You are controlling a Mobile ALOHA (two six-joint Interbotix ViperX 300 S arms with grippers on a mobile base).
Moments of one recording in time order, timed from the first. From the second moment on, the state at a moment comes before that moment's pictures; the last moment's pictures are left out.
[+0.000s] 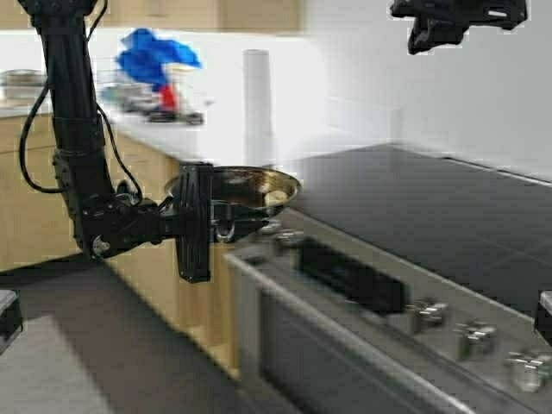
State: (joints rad) left arm -0.39 0.85 0.63 0.57 -1.47 -1.69; right arm 0.36 -0.29 0.82 0.33 -0.06 -0.21
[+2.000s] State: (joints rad) left arm -0.39 0.74 0.66 0.58 -1.47 -1.69; right arm 0.36 -0.27 0.85 0.31 -0.02 -0.17
